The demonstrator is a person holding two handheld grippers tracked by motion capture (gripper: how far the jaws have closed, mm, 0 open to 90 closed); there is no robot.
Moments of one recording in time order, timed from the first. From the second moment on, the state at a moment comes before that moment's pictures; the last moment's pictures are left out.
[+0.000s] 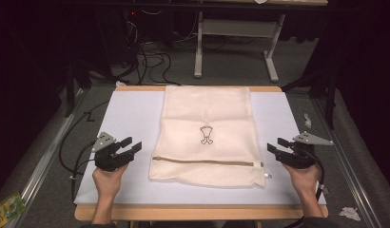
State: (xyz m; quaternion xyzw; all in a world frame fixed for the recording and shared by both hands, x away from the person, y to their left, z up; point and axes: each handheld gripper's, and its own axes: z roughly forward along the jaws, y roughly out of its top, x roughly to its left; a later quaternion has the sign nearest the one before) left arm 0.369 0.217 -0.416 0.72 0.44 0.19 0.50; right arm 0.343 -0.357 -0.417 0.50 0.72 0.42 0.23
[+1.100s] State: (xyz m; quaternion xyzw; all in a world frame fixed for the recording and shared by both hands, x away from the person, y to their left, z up) left arm 0.378 0.240 -0.448 0.70 0.50 0.19 0.48; right arm 0.330 -0.409 -0.442 0.55 0.66 0.44 0.25
